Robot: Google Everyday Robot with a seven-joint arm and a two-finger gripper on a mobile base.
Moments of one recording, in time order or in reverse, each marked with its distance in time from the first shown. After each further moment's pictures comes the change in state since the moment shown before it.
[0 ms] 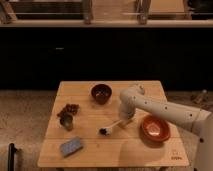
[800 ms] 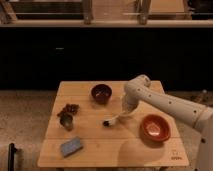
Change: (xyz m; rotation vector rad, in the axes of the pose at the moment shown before) arm 0.015 -0.044 -0.034 0.083 0.047 0.049
